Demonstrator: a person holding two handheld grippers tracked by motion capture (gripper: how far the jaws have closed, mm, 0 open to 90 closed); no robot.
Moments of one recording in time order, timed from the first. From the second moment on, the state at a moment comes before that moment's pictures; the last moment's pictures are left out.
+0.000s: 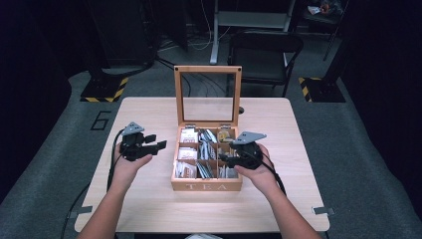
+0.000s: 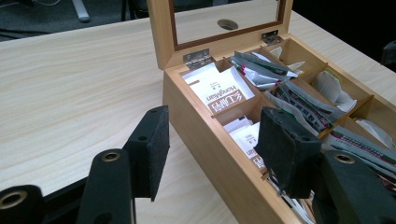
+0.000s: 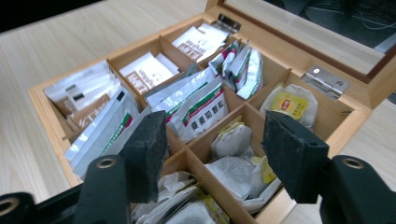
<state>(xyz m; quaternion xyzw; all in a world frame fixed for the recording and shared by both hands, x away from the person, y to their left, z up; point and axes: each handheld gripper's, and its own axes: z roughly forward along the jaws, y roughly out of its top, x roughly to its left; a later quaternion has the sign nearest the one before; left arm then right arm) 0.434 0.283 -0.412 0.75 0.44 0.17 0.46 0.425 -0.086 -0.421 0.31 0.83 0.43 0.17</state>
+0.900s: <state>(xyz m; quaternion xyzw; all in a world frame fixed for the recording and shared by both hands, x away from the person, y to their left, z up) 0.431 0.284 -0.419 0.75 0.44 0.15 0.46 0.404 -0.056 -0.440 0.30 0.83 0.45 0.11</state>
